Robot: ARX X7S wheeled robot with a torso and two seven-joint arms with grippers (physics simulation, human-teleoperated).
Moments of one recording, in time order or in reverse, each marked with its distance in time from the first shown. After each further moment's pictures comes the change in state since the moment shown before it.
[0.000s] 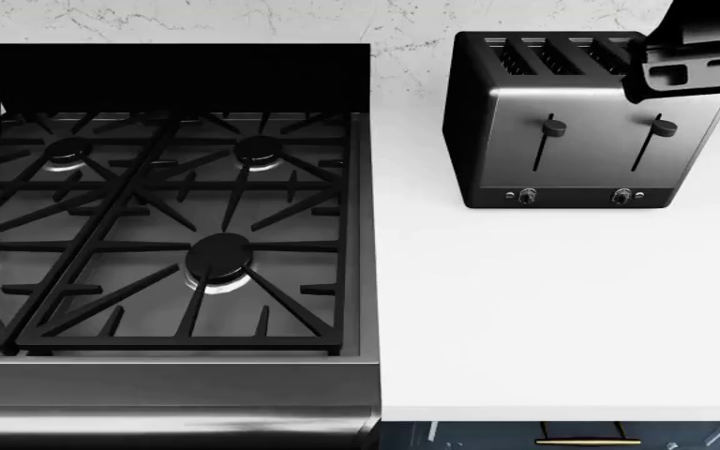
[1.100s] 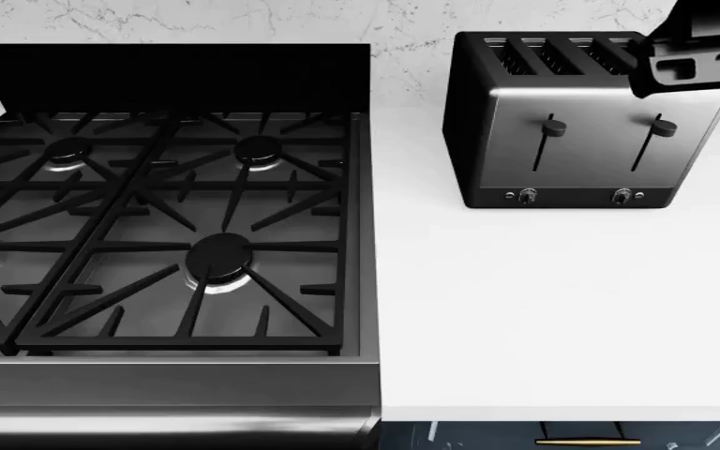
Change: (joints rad) left arm -0.221 0.083 0.088 -0.607 0.097 0.343 0.124; right arm 0.008 0.025 -0.015 0.010 0.020 -0.027 0.026
